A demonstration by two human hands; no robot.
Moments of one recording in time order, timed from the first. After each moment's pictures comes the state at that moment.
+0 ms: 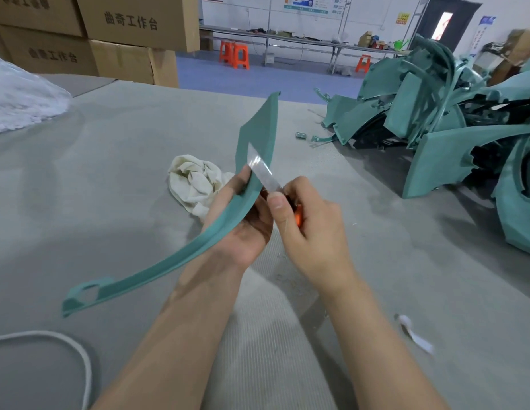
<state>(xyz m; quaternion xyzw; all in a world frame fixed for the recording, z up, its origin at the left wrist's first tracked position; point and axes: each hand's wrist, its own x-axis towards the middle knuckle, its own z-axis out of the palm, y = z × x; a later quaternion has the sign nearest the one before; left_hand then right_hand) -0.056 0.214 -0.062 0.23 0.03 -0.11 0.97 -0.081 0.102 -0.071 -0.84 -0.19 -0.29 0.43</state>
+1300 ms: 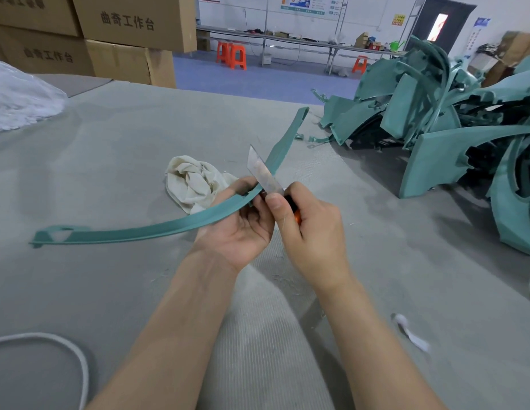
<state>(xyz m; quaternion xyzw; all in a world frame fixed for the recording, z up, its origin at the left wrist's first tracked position) -0.066 0.213 -0.046 0.17 0.09 -0.17 0.97 -0.077 0.102 -0.072 -0.84 -0.18 -0.33 0.39</state>
